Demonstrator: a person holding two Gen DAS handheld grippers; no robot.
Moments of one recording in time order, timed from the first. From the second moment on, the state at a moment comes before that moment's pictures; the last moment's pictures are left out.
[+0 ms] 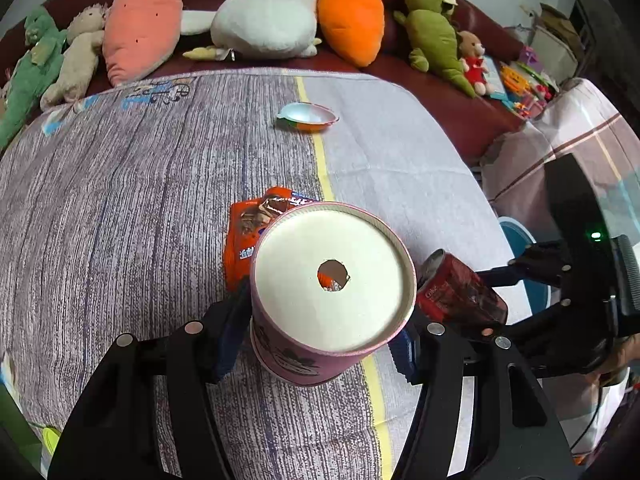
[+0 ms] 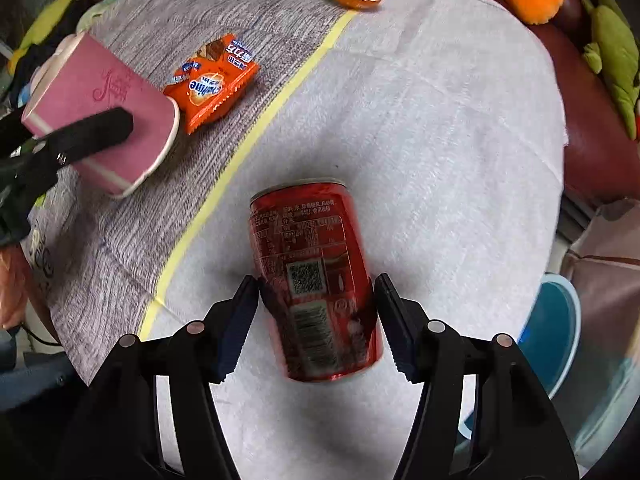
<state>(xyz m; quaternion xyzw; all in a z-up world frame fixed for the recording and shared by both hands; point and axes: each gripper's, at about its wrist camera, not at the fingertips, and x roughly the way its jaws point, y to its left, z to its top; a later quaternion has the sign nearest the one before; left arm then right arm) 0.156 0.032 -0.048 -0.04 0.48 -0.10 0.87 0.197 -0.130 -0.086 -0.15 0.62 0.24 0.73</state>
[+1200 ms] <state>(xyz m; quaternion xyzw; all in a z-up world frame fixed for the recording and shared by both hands) 0.173 -0.229 -0.035 0.05 0.50 -0.28 0.82 0.159 -0.422 -0.037 0.10 0.55 0.02 0.83</state>
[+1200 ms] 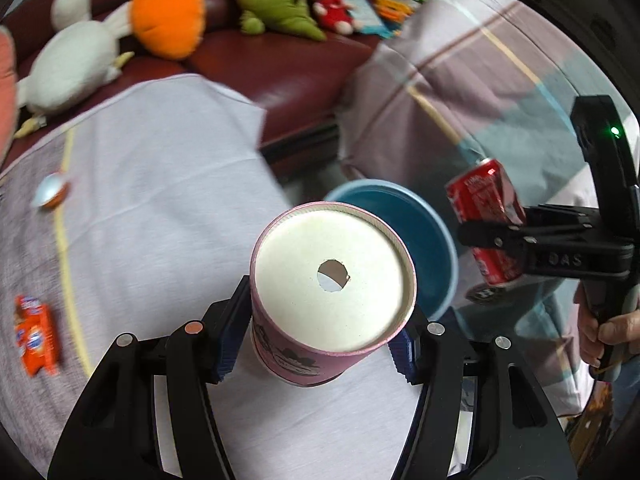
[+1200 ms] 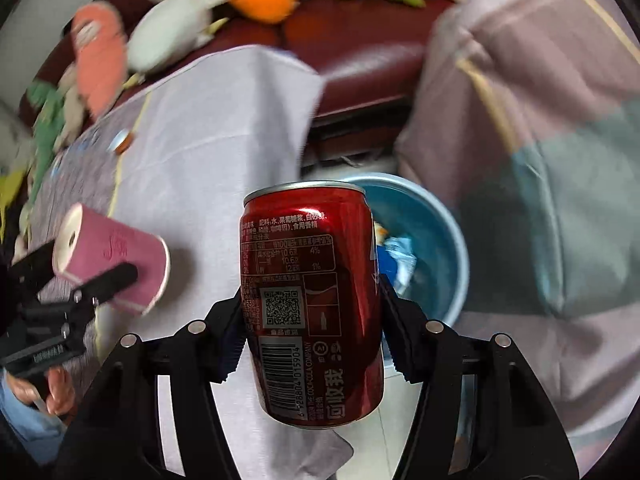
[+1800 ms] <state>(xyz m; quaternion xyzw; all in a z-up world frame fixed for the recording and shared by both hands) 0.175 -0.313 -0.062 0.08 0.52 -0.31 0.79 0.142 -0.492 -0.075 0.18 0.54 -0.03 0.82</state>
